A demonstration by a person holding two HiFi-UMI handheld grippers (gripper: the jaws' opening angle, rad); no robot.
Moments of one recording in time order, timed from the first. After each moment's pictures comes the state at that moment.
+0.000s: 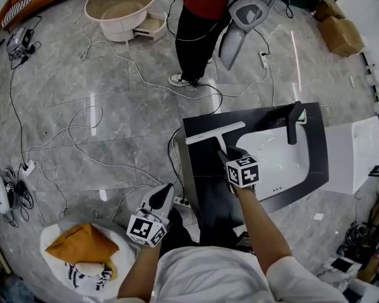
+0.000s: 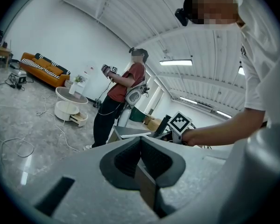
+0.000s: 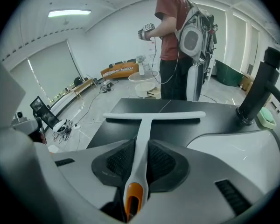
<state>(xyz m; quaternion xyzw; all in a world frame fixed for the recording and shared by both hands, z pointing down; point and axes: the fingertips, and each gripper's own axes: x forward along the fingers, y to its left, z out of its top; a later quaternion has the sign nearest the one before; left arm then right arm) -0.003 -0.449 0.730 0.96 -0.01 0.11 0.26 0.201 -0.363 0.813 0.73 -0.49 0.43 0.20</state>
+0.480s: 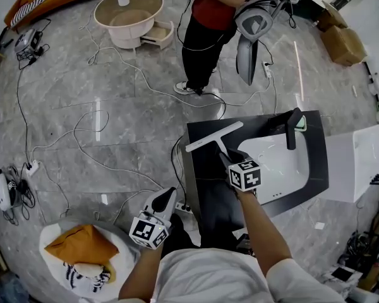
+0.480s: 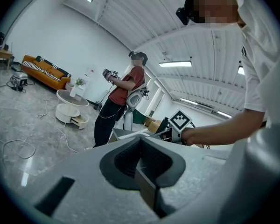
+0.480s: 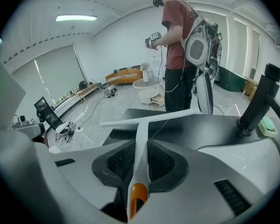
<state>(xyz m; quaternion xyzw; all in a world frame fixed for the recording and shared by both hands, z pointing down) -0.011 -0.440 0.713 0.96 0.00 0.09 0.25 0.198 -0.374 0.783 0.74 -0.51 0.39 0.18</state>
